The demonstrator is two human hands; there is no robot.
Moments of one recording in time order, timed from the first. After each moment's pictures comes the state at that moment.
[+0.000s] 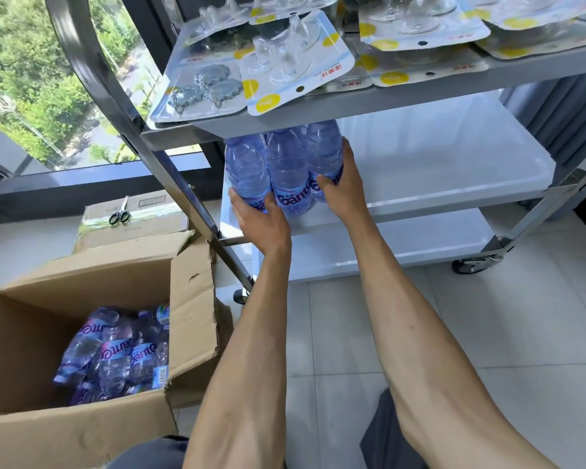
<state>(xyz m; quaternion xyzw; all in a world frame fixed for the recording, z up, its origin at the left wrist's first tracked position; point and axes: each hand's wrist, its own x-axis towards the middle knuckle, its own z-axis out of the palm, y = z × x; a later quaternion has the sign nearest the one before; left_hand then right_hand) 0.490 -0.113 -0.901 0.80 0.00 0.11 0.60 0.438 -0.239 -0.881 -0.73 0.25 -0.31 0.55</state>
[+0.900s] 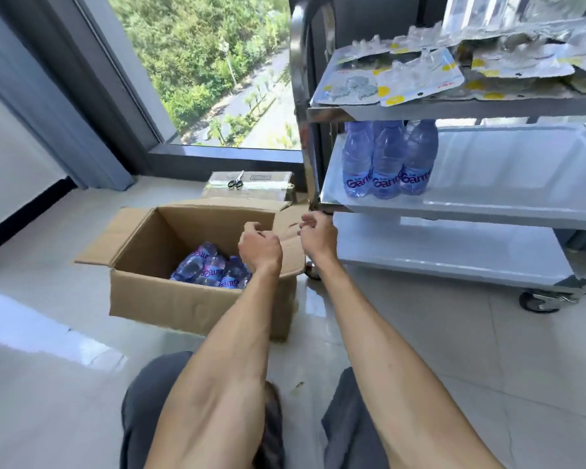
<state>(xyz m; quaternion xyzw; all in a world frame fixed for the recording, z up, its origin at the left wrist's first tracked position) 0.405 0.131 -0.860 0.88 0.13 0.12 0.44 0.379 0.032 -0.856 -0.74 0.25 -0.15 0.60</state>
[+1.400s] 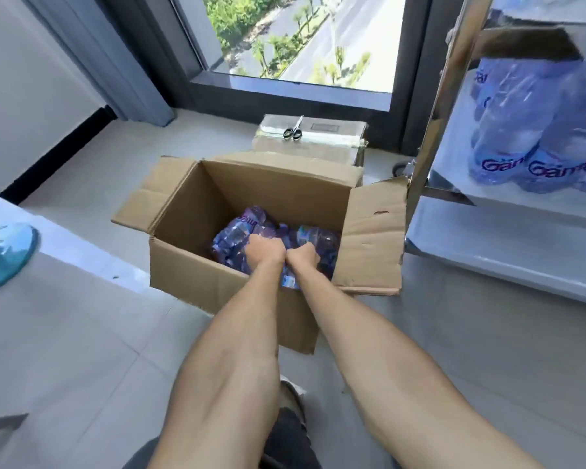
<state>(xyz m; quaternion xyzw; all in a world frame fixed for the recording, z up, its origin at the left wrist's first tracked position) 0.539 0.267 -0.960 0.88 0.33 -0.06 0.35 0.521 0.204 -0.984 -0.72 0.36 0.17 0.56</state>
